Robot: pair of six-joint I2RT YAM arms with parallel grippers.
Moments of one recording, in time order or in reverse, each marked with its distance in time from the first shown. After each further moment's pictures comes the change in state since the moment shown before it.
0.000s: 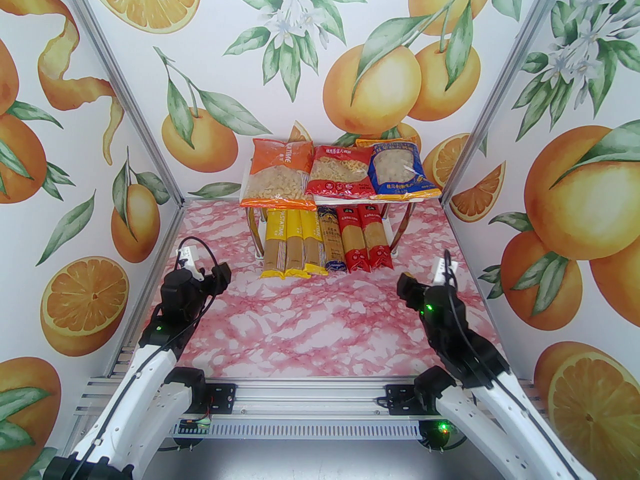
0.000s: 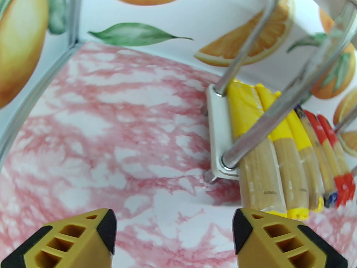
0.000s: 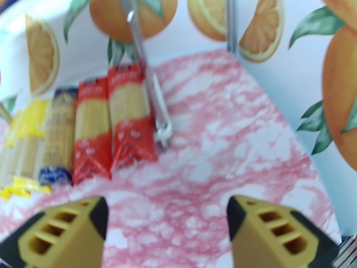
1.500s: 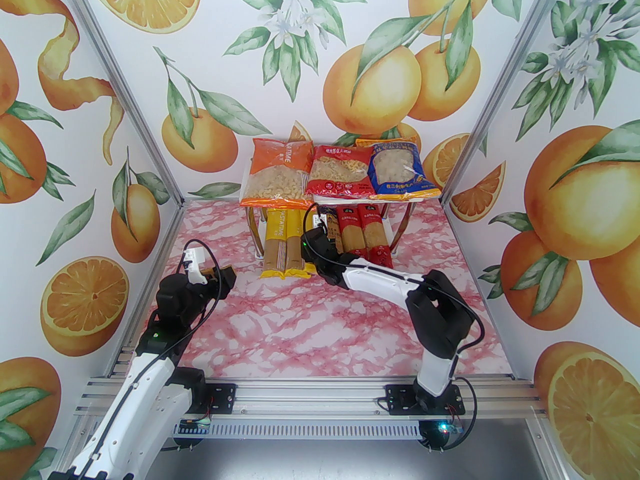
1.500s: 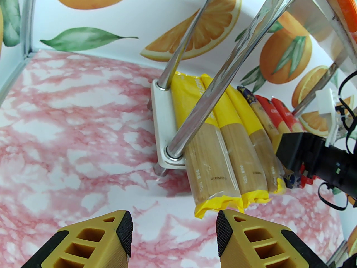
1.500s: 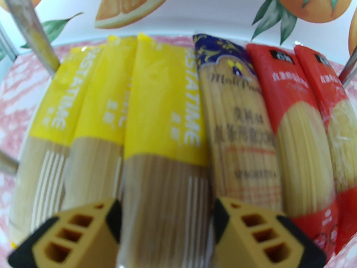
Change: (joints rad) left arm -0.002 -0.083 -0.014 -0.010 0.167 -0.003; right arm 0.283 1.266 0.653 0.489 0.034 0.010
